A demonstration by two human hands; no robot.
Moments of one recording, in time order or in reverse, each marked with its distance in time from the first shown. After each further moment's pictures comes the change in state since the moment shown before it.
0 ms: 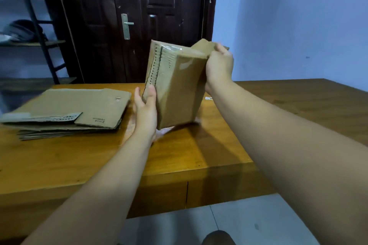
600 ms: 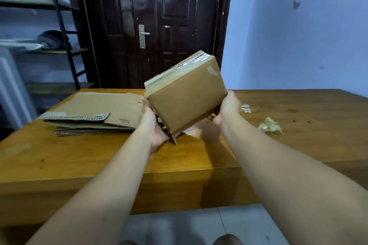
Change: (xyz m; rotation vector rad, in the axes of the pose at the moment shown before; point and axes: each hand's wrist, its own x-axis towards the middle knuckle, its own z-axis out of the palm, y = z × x) left_hand -0.008 0.026 -0.044 -0.372 -0.176 -0.513; right_hand -0.026 0.056 -0.014 0.213 0.043 0.473
